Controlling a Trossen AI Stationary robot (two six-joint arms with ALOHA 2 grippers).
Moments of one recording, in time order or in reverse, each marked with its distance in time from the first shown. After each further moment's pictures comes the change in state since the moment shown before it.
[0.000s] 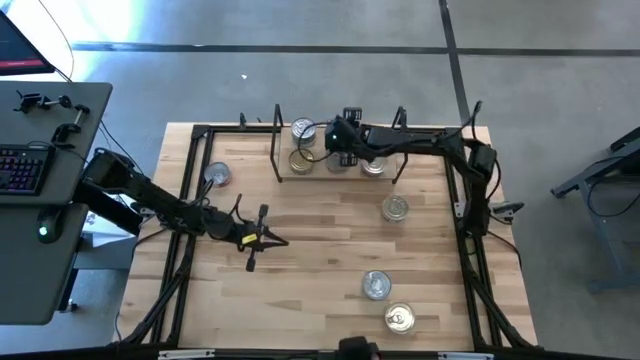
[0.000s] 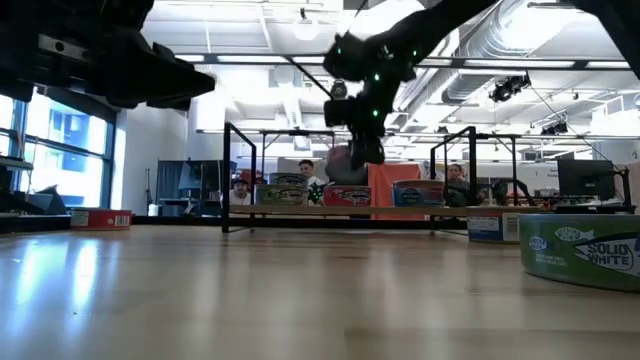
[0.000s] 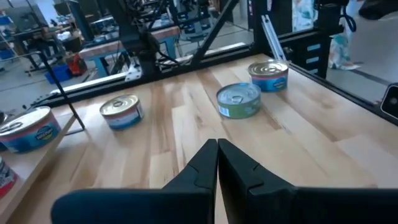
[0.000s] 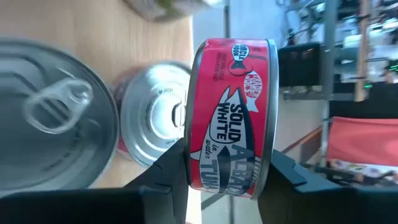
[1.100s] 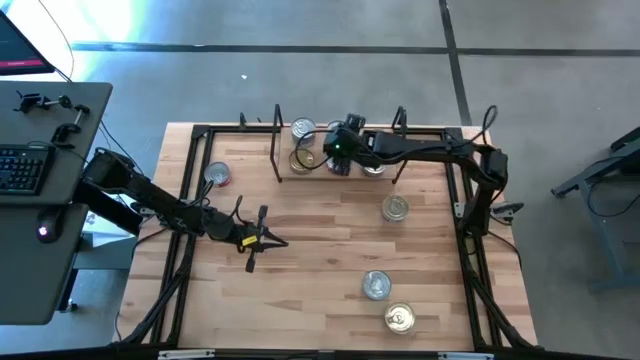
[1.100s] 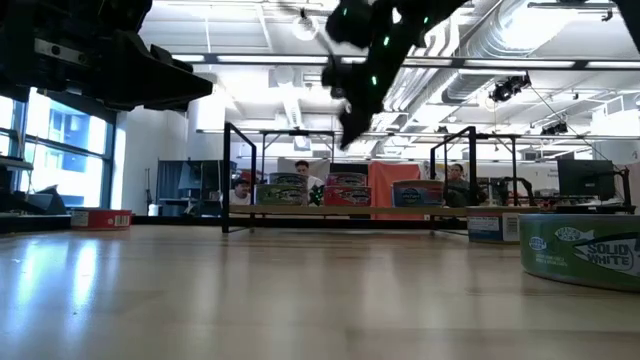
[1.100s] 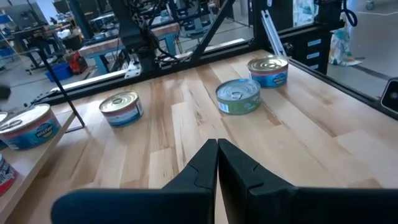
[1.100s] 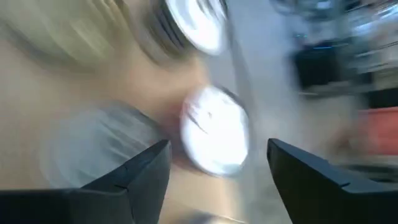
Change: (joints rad) left arm -0.012 0.000 0.000 -0.017 -0.017 0.001; right arm 0.093 -0.093 -0.001 -0.060 -0.061 0.288
